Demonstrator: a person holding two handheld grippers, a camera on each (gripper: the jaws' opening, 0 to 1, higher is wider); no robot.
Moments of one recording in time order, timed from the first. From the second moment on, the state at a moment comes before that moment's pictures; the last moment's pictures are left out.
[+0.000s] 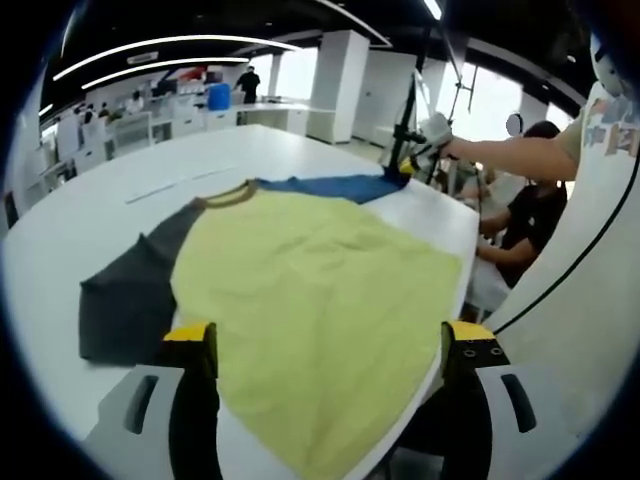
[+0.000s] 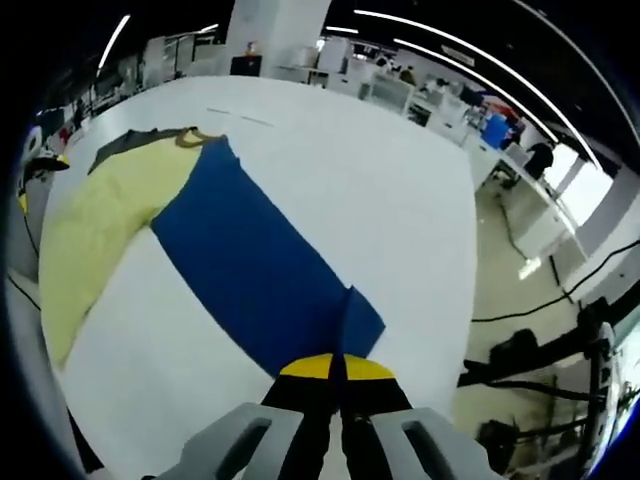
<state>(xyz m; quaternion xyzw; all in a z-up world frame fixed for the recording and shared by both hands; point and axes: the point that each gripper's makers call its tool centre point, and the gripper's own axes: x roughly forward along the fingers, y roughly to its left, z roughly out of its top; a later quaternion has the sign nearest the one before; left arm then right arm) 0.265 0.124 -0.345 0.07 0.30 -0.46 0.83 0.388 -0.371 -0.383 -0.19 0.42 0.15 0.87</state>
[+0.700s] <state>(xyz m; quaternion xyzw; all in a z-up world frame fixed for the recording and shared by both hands) 0.265 0.132 -0.343 0.07 0.29 -0.46 0.83 0.402 -0.316 -0.361 -0.12 0.42 0.17 0.88</state>
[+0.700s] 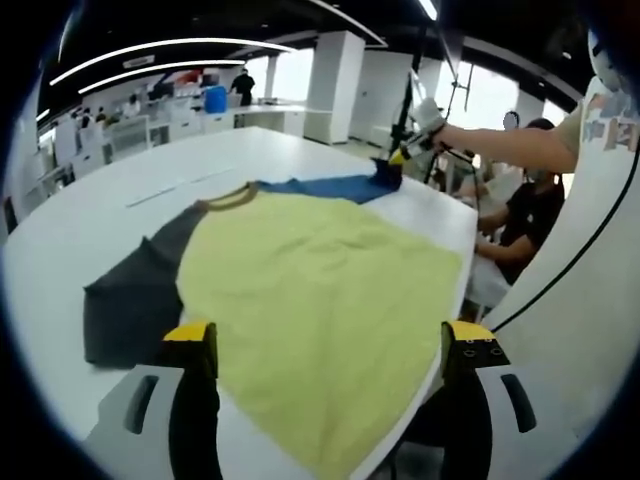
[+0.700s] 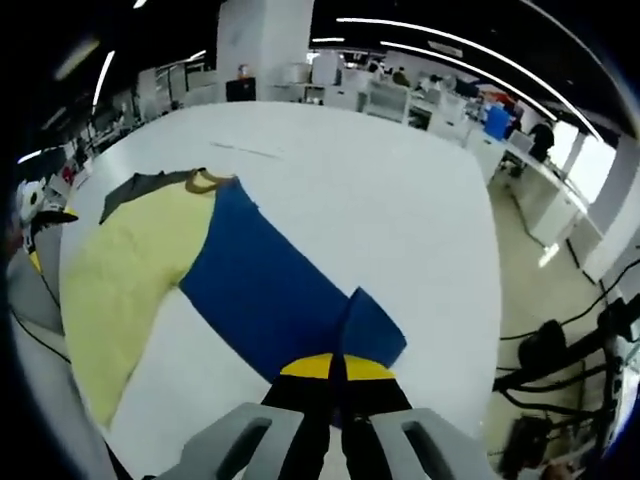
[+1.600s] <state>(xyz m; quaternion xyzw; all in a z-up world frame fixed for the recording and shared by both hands) 0.260 0.146 -0.346 0.07 0.29 -0.47 0.83 0.420 -0.235 -0.360 -0.09 0.43 0.22 0.87</state>
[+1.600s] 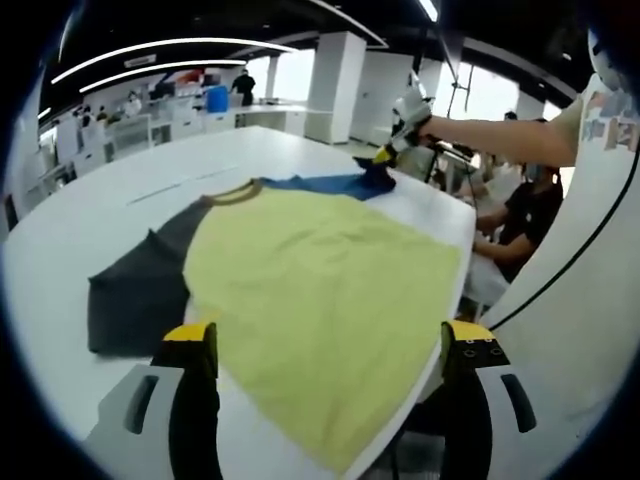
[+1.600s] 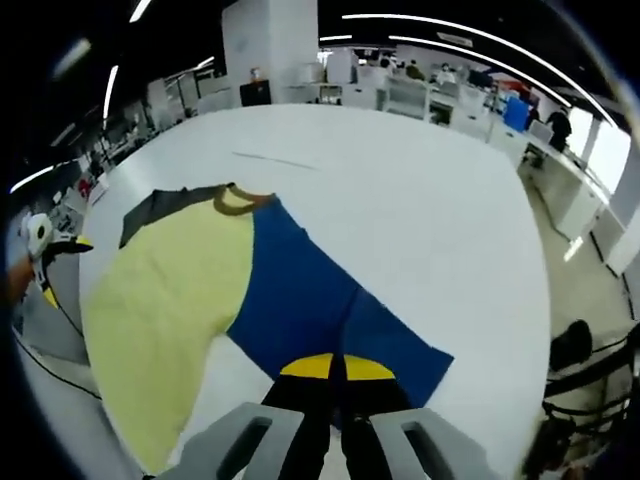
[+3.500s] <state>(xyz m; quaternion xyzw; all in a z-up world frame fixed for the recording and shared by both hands) 0.256 0.164 -0.353 0.07 0.30 -0.46 0.83 0.453 -0.101 -0.357 -0.12 0.43 0.32 0.84</state>
